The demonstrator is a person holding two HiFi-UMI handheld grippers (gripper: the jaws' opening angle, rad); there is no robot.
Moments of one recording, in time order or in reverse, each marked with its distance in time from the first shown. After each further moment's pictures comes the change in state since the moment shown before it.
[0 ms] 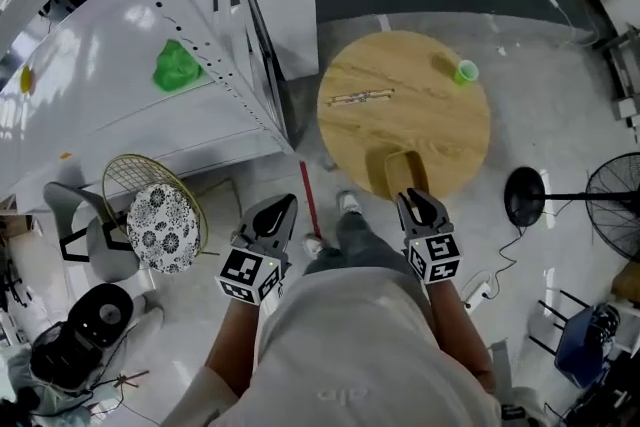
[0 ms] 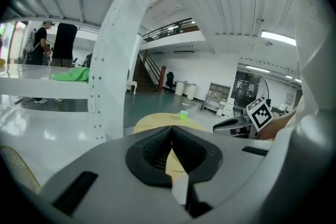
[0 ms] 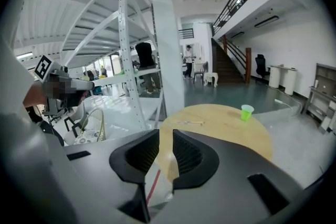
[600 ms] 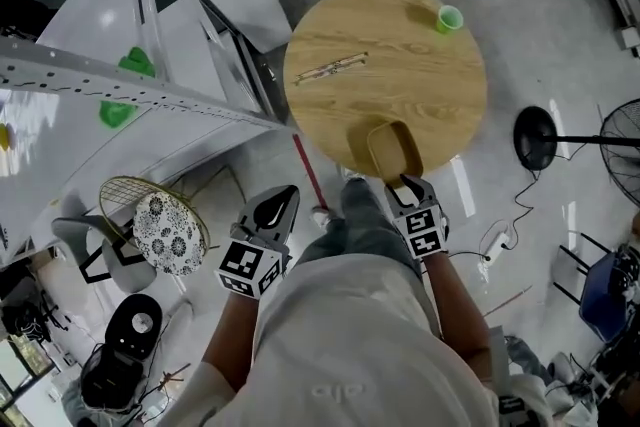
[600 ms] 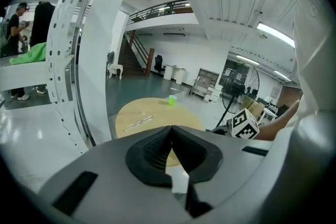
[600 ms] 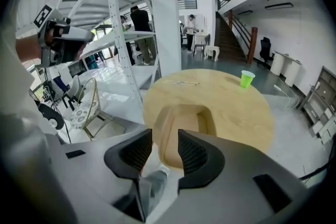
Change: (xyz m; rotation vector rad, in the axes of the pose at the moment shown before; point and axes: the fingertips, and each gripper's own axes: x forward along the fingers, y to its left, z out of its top) left arm 0.088 -0.029 -0.031 0.024 0.180 -0.142; right arm 0.047 -0.047 -0.125 -0.014 0.306 -0.005
